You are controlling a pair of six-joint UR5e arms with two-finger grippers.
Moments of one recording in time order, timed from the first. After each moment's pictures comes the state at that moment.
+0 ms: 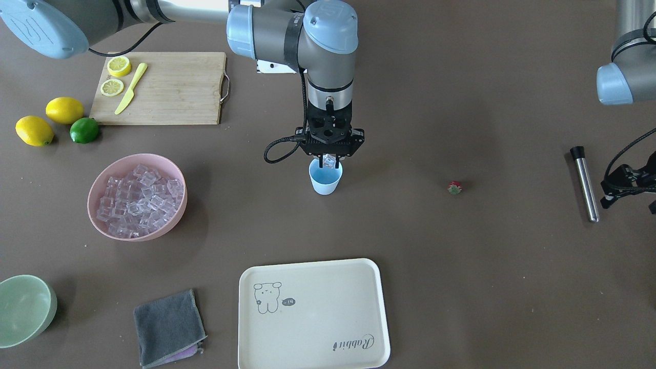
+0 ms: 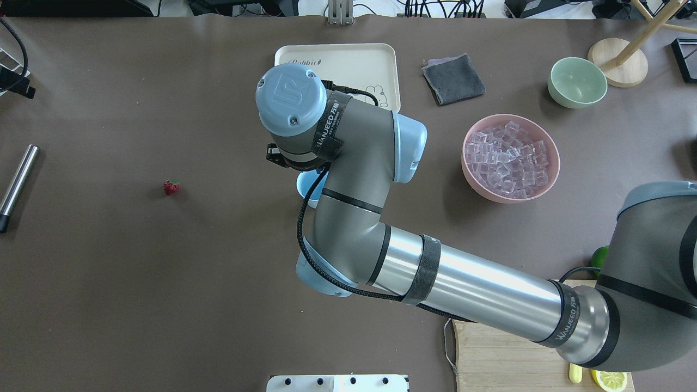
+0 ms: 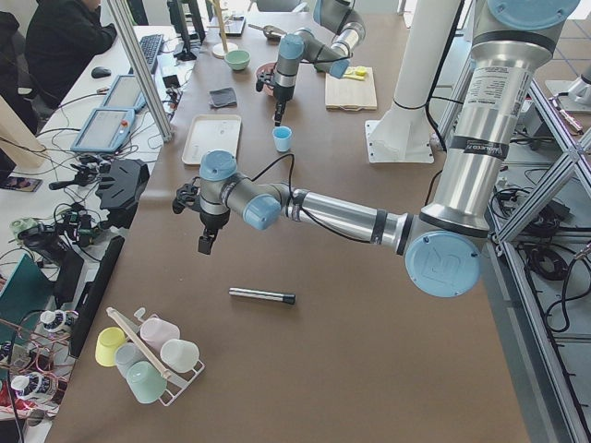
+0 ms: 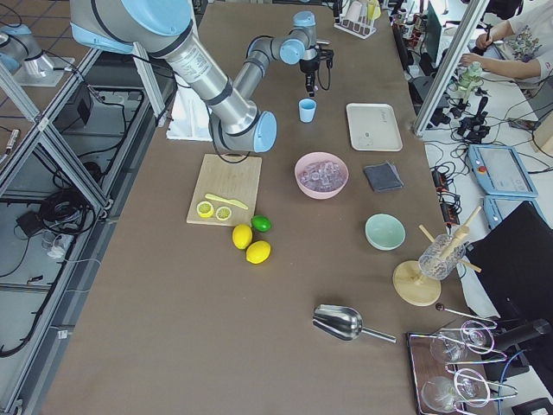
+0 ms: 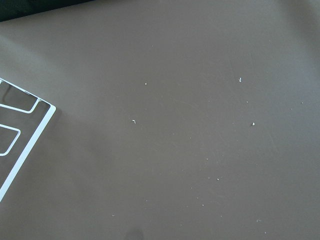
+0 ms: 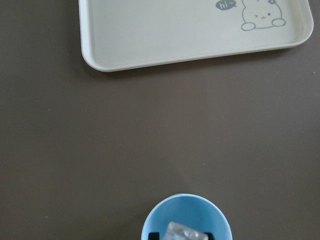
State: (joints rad) left arm -1.27 -1.79 -1.55 -1.94 -2.18 -0.38; right arm 0.50 -0.56 1.43 -1.65 1.74 1.31
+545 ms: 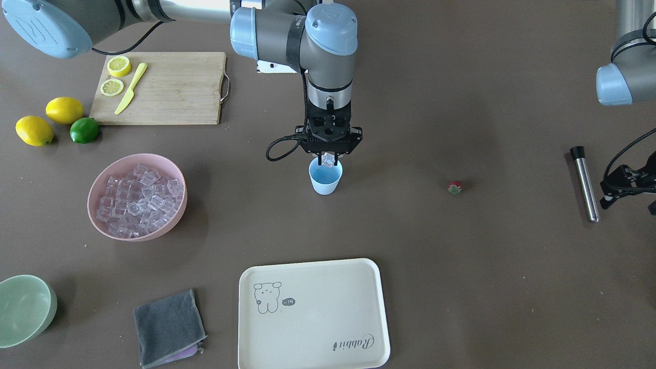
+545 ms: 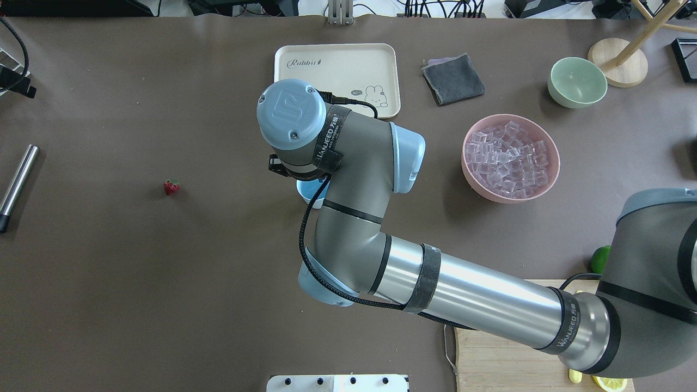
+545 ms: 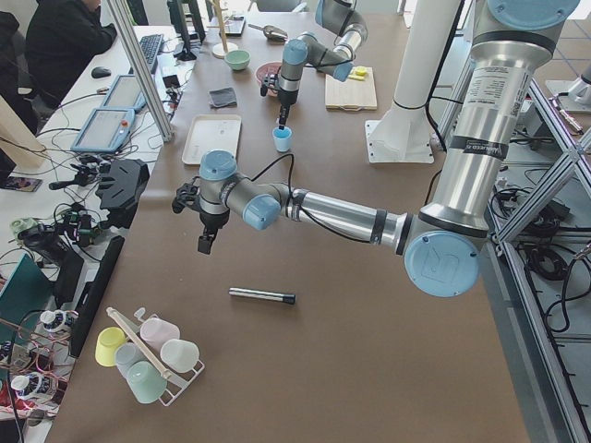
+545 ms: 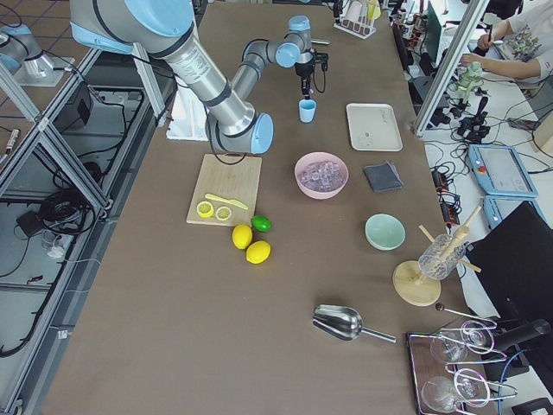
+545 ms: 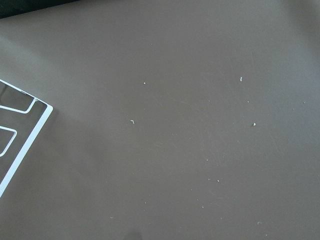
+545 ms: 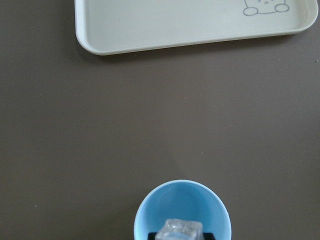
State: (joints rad) left arm -1.27 -1.79 -1.55 -1.94 -2.18 -0.38; right arm 0.49 -0.57 1.43 -1.65 1.73 1.30
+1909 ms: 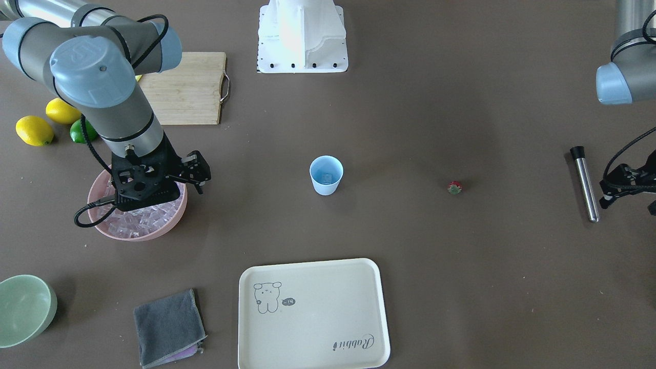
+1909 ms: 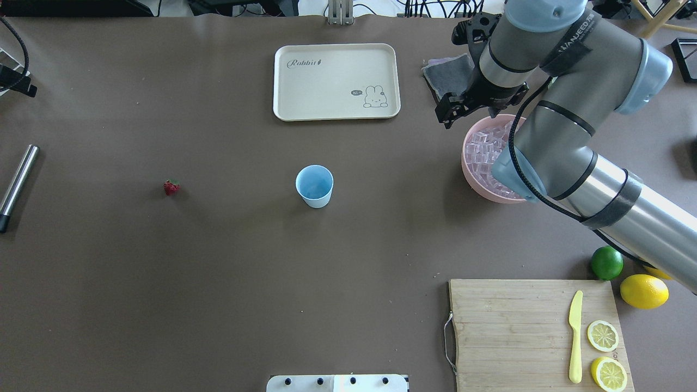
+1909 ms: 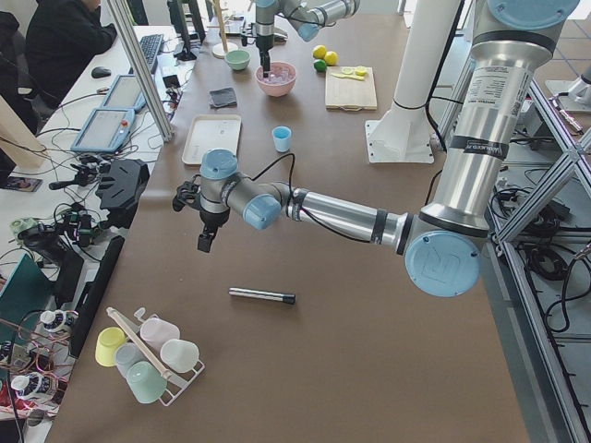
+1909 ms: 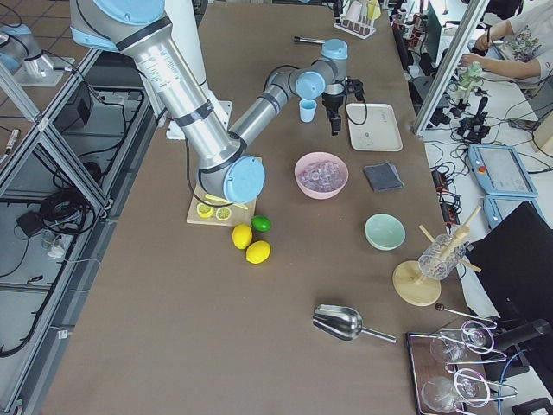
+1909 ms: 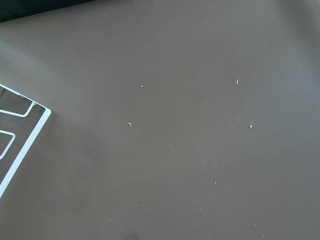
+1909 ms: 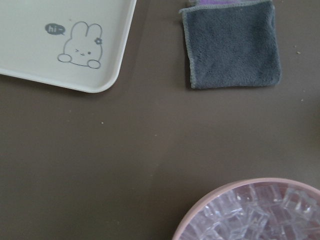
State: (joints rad) left arm -1.27 -1.79 -1.55 -1.96 -2.18 -0.39; right arm 0.88 -1.00 1.69 -1.65 2.05 0.62
